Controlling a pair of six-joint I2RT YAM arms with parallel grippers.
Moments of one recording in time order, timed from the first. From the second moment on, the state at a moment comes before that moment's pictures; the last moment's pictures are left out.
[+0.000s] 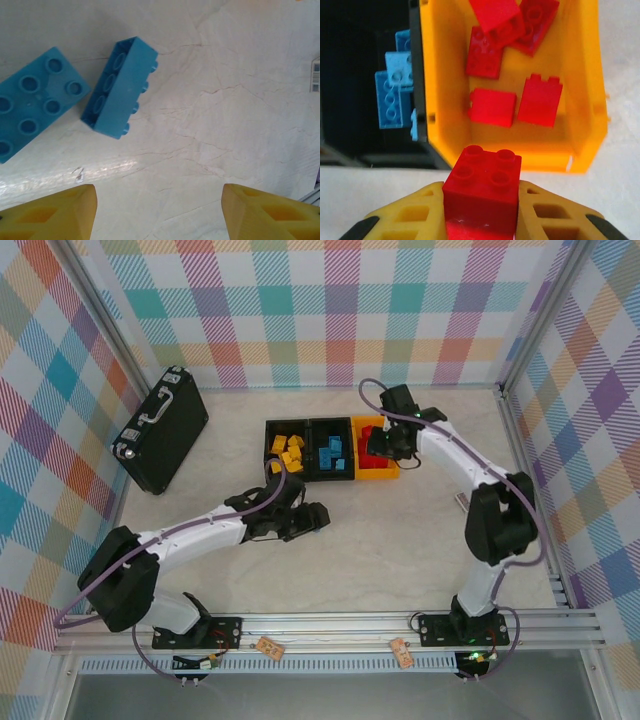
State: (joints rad) left arm -0.76 1.42 0.84 -0.35 0.19 -0.99; right arm 0.39 1.84 1.56 -0.79 -0.06 0.45
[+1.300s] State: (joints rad) left arm -0.76 1.46 0.96 -0.56 0.04 -0.90; right arm 0.38 1.44 1.26 -0.76 -0.20 0.48
